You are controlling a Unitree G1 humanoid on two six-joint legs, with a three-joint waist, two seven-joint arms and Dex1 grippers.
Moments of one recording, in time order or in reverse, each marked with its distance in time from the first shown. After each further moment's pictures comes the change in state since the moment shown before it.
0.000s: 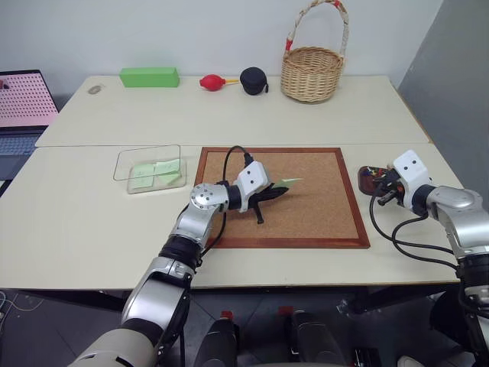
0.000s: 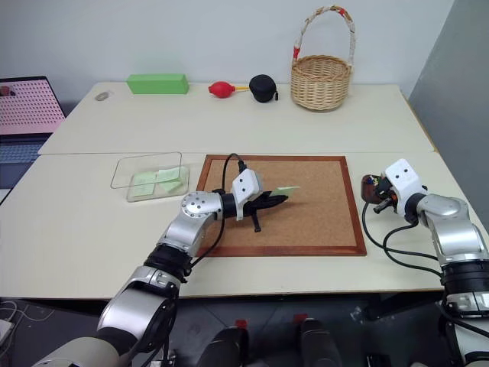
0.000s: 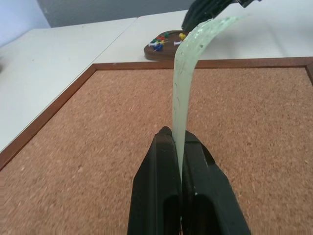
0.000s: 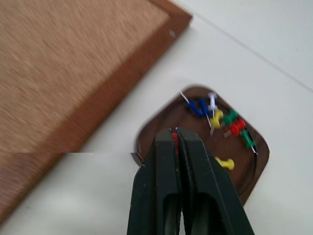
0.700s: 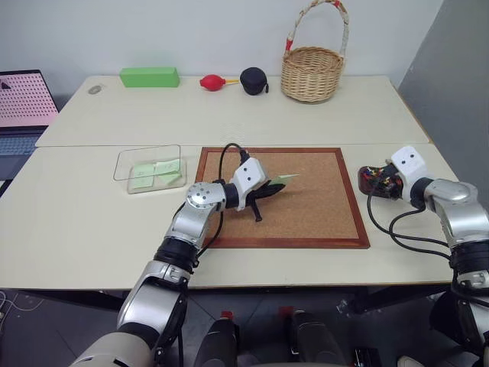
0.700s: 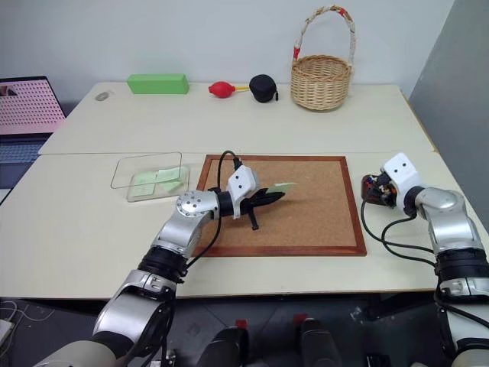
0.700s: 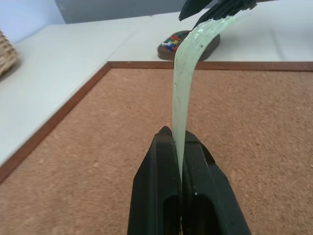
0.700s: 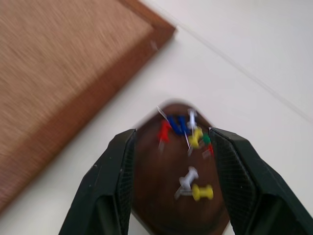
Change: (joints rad) left arm 0.015 0.038 0.028 -0.135 -0.026 0.115 0.047; right arm -0.048 0.022 -0.024 -0.009 -0.008 -0.096 0.069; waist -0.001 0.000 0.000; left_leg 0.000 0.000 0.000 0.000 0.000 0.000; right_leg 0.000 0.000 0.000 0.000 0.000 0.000
